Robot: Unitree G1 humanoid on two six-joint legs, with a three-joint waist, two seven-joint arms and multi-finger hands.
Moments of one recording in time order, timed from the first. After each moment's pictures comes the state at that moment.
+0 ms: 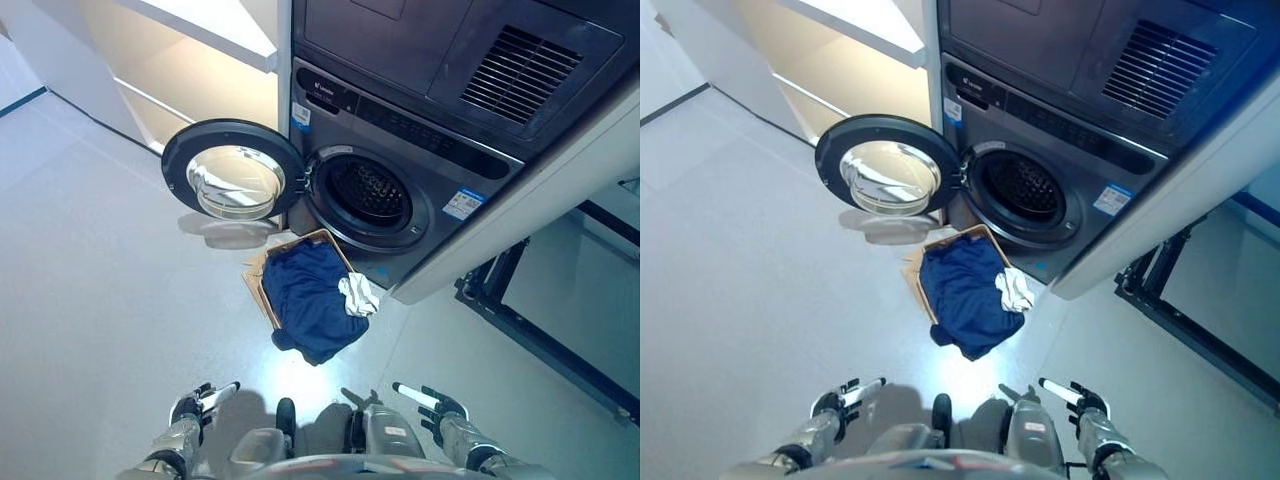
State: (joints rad) left arm -0.12 0.26 -0.06 1.27 -0.32 0.00 0.10; right arm -0.13 -0.19 0.01 1.26 0.40 0.01 -0.12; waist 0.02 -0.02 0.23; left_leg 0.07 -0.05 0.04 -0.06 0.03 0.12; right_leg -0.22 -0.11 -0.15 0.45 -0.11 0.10
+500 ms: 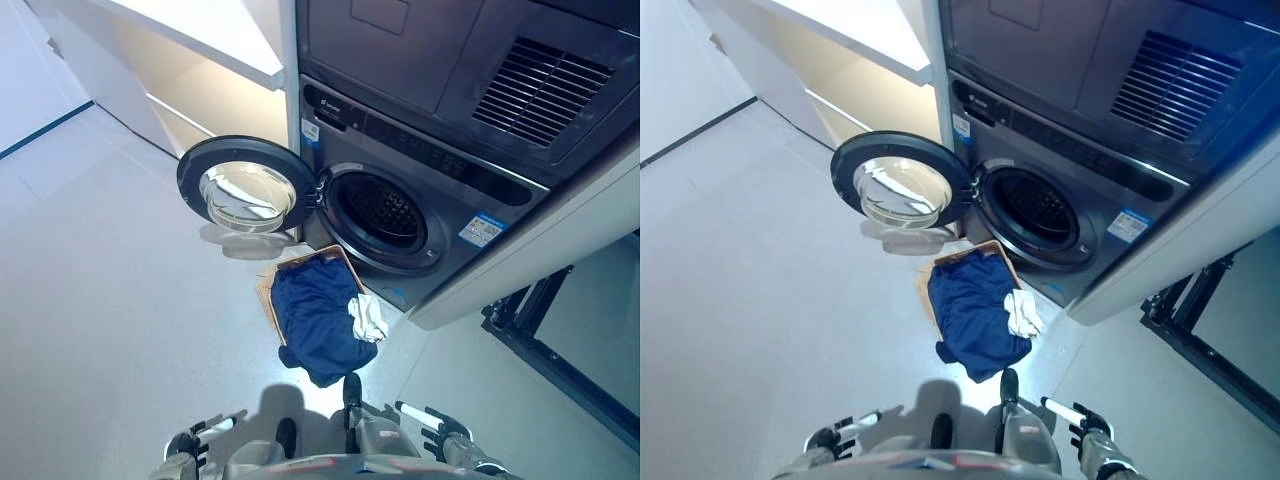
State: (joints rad) left arm -0.02 0.21 -0.04 1.29 -0.32 0.00 0.11; right arm -0.08 -0.20 0.01 1.25 0.41 0.01 -0.12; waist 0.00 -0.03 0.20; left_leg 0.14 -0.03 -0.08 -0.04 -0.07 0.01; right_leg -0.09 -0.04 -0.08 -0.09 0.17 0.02
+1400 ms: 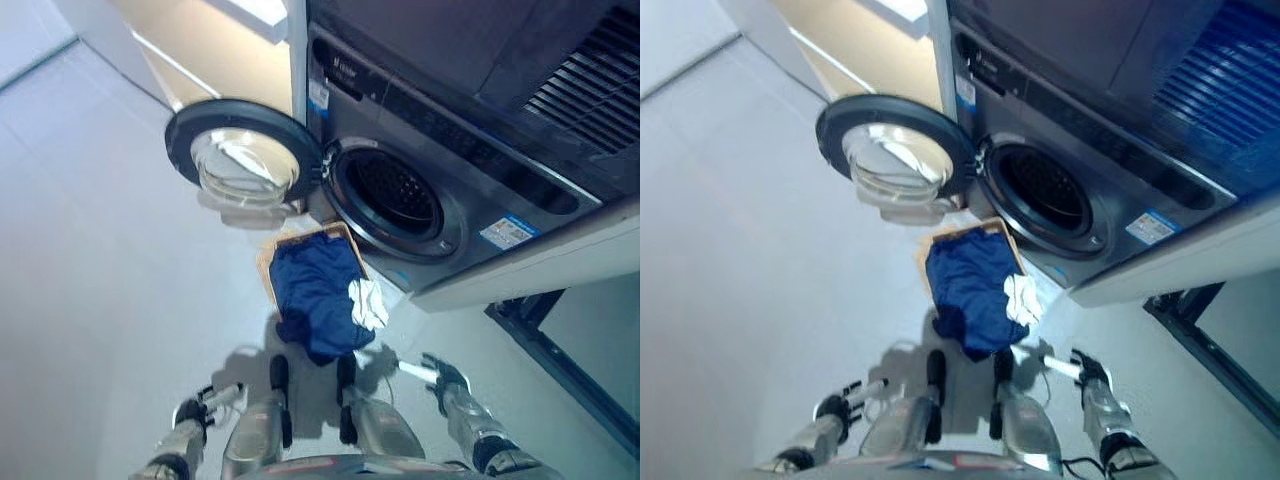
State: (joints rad) left arm -0.14 0.26 -0.04 1.22 -0.36 -0.01 0.14; right arm -0.19 -0.26 0.13 1.00 0.32 0.00 -0.15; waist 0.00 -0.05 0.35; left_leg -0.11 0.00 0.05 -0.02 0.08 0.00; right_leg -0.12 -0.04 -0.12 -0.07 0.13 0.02
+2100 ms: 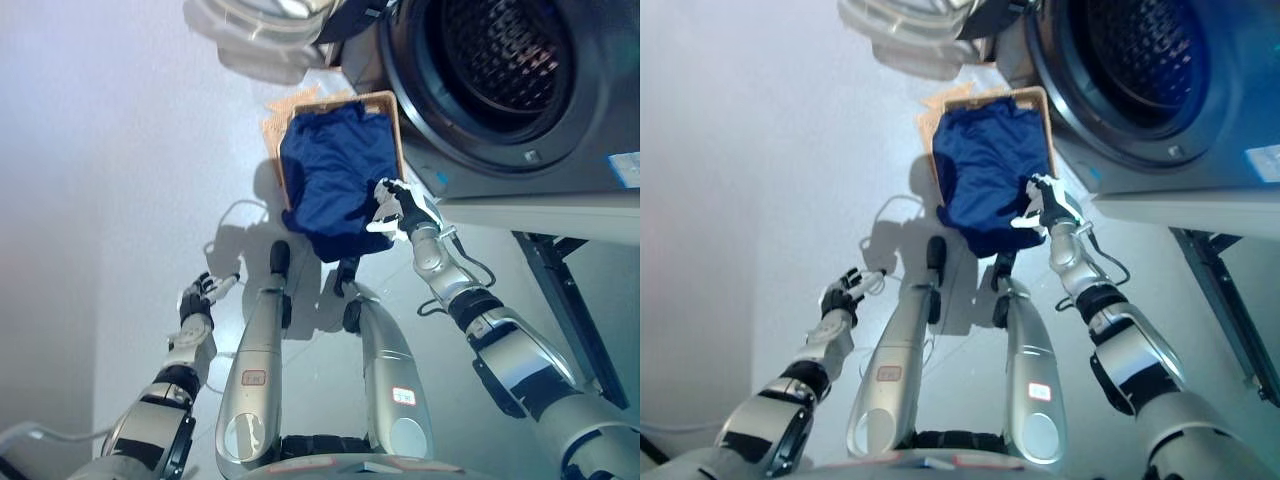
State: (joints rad) left arm -0.45 0.29 -0.13 1.07 -0.54 -0.10 0.29; right arm -0.83 -0.36 0.52 1.03 -0.11 0.01 -0.33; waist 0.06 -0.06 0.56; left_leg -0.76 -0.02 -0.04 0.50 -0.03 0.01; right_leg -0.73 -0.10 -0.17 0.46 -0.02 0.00
